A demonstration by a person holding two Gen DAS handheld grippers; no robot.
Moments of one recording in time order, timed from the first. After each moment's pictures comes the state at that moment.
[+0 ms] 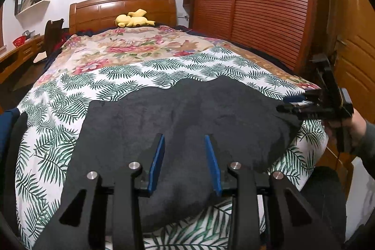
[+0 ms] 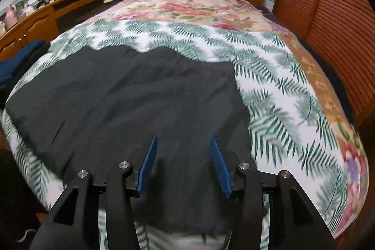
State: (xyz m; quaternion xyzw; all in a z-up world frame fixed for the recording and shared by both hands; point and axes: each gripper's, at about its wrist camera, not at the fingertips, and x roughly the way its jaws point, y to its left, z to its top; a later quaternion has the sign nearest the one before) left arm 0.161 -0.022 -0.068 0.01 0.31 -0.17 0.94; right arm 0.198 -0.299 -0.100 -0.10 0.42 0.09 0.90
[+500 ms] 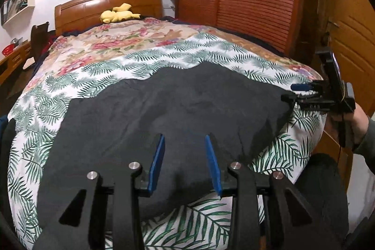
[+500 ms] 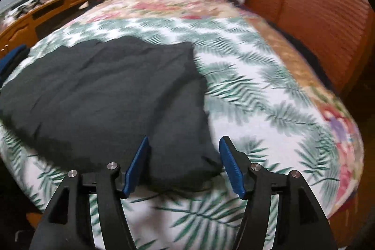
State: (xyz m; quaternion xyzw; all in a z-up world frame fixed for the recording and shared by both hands) left arm 0.166 -0.073 -0.085 0.05 0.34 -0.20 0.92; right arm 0.167 -0.359 -0.114 -0.07 0.40 0.01 0.91
